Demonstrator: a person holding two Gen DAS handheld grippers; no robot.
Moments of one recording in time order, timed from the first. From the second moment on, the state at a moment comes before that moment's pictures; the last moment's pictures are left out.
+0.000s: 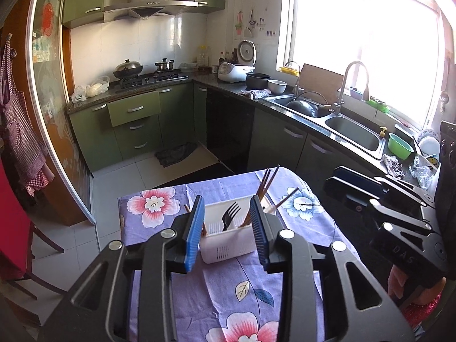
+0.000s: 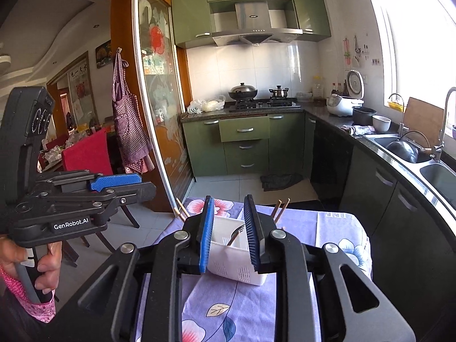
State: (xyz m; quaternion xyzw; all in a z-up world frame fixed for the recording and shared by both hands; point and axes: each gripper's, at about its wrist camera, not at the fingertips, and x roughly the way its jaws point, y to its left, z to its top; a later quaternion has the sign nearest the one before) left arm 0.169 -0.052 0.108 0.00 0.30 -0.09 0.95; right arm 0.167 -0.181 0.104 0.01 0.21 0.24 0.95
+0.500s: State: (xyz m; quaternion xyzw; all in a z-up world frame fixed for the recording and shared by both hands) left arm 0.011 -0.051 0.053 0.00 0.20 -0.04 0.98; right arm -0.002 -0.229 0.022 0.02 0.16 0.19 0.97
